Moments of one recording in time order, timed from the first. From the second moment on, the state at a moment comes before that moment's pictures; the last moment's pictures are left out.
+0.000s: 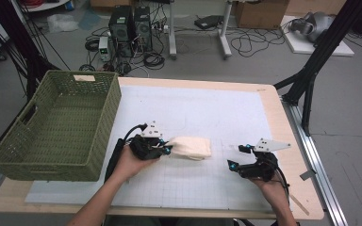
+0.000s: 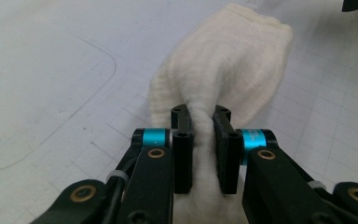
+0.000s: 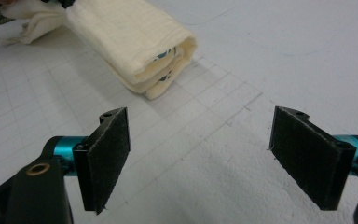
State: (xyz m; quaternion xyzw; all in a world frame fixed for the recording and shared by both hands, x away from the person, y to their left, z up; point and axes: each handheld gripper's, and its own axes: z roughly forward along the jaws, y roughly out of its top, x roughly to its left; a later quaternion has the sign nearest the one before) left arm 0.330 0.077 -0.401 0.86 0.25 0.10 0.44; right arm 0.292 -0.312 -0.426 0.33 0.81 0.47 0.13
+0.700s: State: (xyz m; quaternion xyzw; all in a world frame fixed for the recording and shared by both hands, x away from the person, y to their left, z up) left arm 0.327 0.080 -0.389 0.85 0.25 0.11 0.45; right arm 0.292 -0.313 -0.426 0.33 0.80 0.48 0.13
